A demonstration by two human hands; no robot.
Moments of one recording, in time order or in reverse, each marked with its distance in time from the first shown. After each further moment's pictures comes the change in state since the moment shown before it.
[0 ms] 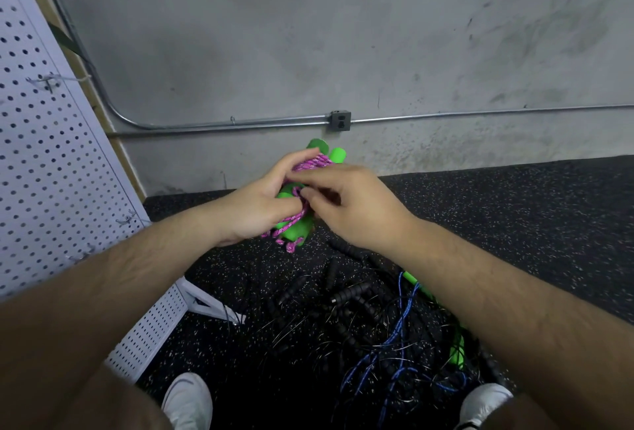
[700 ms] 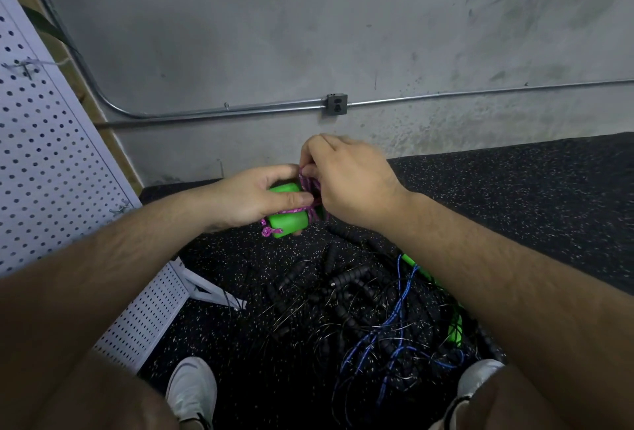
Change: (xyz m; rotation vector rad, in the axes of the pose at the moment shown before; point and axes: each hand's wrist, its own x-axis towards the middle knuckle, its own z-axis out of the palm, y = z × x) left_hand -0.003 0.001 0.003 -0.031 -0.132 -0.145; right_hand 0.007 0.014 -0.001 -0.491 -0.024 -0.073
